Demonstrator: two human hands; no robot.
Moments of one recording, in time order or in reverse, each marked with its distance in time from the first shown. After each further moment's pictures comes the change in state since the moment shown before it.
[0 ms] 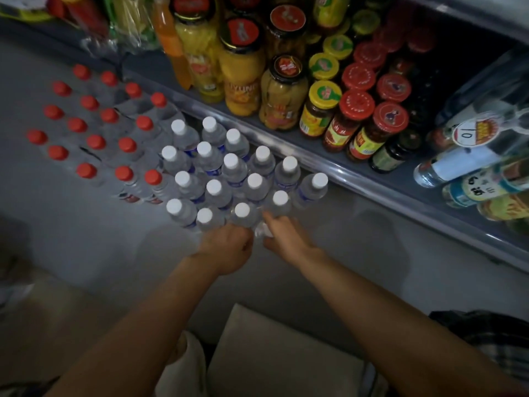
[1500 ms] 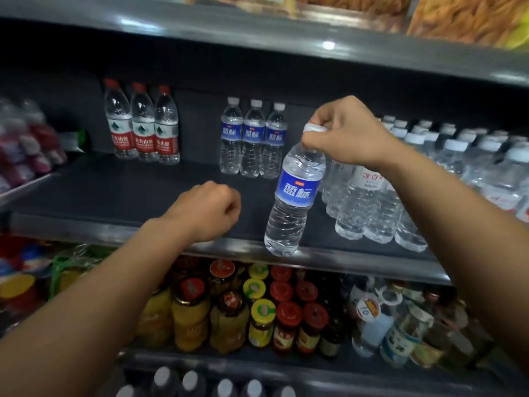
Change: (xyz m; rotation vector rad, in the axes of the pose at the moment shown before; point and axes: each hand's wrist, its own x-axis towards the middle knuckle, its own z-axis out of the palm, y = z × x) left_hand 0.008 0.056 -0.414 0.194 0.743 0.480; right_hand -0.114 -0.081 -0.484 0.077 1.157 0.002
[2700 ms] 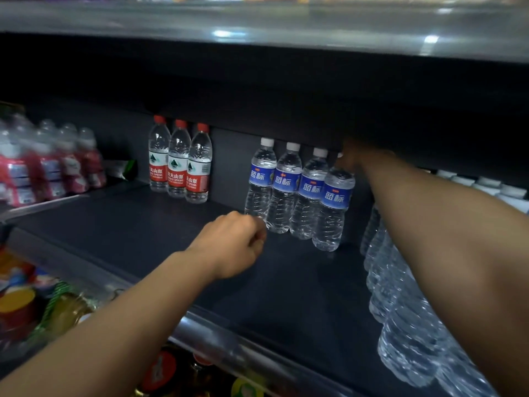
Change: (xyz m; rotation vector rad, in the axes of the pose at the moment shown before) left_hand 0.112 0.010 0.049 0.008 0.168 -0.237; right_hand 0.250 0.139 0.074 -0.392 -0.153 0.063
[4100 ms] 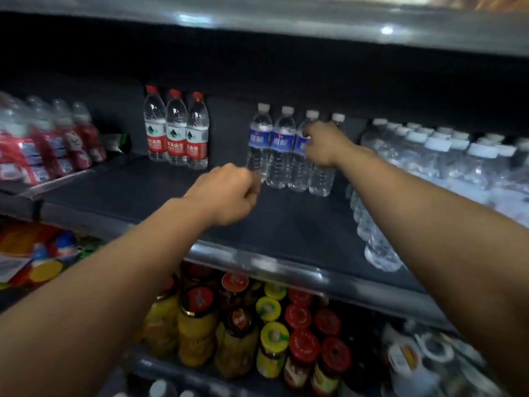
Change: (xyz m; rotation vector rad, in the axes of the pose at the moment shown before) left_hand -0.061 -0.023 -0.055 0.065 -0.048 0.151; right_hand -0.140 -0.072 0.010 -0.067 0.050 -0.104
